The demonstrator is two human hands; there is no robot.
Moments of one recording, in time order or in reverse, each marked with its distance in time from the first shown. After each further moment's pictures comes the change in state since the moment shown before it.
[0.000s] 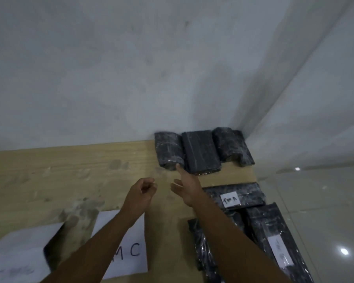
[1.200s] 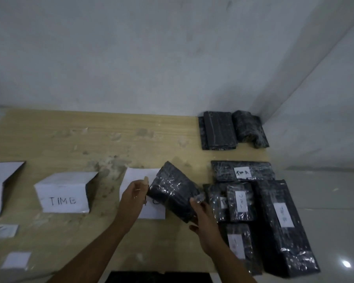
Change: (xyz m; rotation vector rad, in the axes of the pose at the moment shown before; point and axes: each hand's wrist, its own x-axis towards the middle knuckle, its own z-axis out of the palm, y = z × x) left_hand -0.123 -0.100 -0.050 -0.144 0.240 0.080; right_hand -0.123 0.176 -0.062 -0.174 -0.058 -0.076
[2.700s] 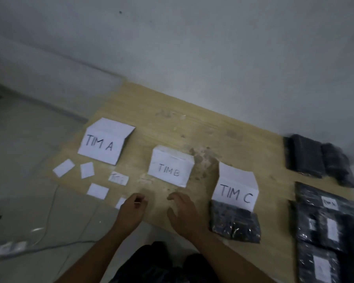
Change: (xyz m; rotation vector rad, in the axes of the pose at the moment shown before) left_hand -0.069 -0.152 -0.298 0.136 0.174 -0.213; right_hand -0.059 0.128 0.305 -1.218 -0.352 -0.980
